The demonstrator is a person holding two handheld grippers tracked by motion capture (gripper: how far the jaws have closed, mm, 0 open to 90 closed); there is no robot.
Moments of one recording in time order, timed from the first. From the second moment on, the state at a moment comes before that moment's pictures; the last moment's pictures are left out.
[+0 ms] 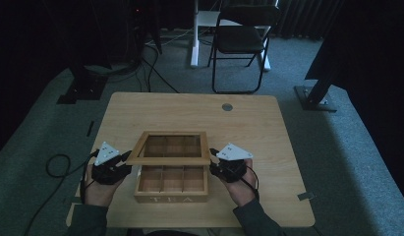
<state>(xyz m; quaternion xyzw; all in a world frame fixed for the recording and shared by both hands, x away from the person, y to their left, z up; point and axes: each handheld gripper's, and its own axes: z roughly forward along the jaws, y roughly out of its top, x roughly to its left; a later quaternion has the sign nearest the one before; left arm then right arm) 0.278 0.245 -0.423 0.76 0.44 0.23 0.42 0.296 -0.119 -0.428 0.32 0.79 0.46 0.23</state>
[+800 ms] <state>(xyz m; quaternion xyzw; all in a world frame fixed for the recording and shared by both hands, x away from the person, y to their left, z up) 0.270 0.244 -0.440 0.76 0.45 0.22 0.42 0.275 -0.118 -0.432 0.33 0.80 0.45 0.20</state>
